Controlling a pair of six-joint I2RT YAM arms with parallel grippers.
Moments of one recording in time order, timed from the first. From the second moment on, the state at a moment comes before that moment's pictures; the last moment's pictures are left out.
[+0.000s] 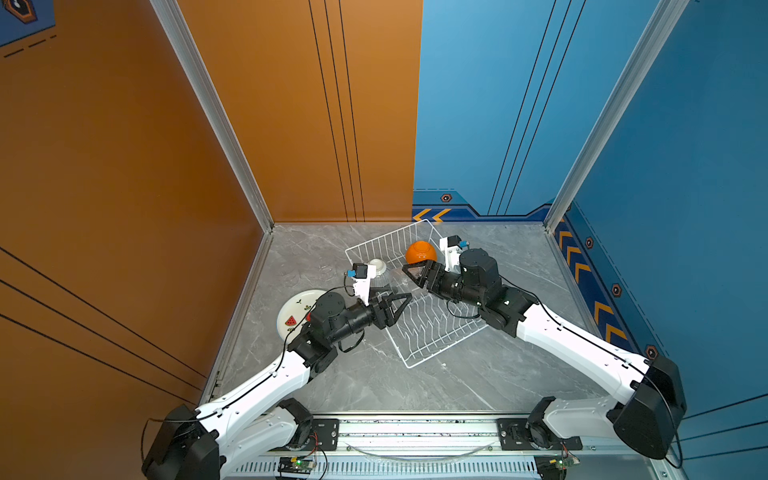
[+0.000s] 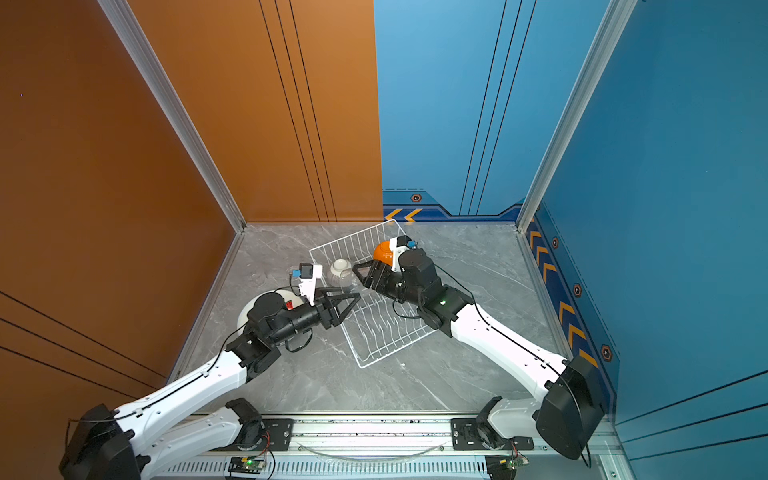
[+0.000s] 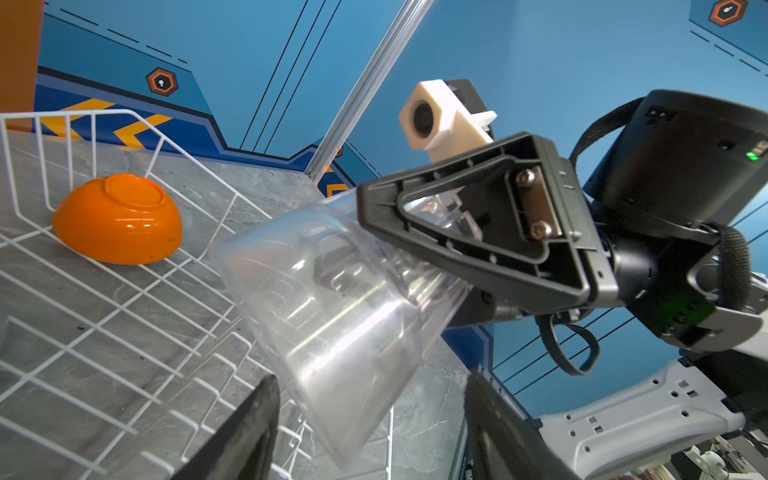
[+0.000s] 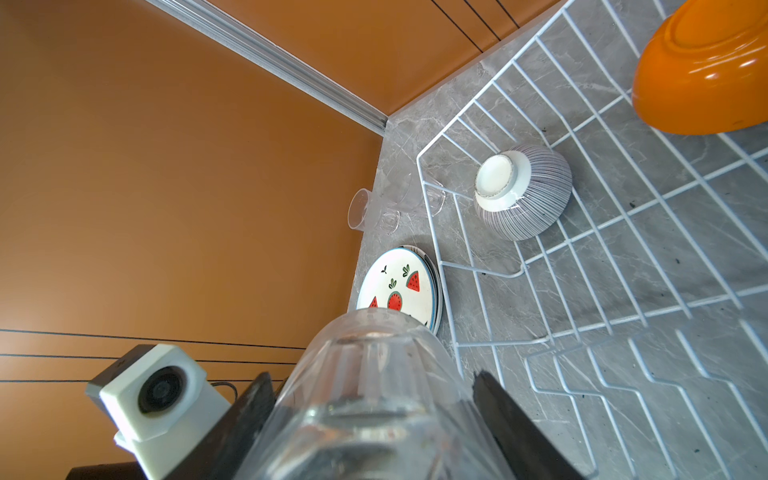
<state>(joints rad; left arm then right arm) -0.63 1.01 0.56 0.44 0.37 -0.64 0.72 1.33 1.09 -0.10 -0.20 0.99</state>
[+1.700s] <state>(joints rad) -0.62 1.10 0.62 0.53 0.37 -0.66 0.76 1.34 1.07 -0.02 -0.15 1.02</state>
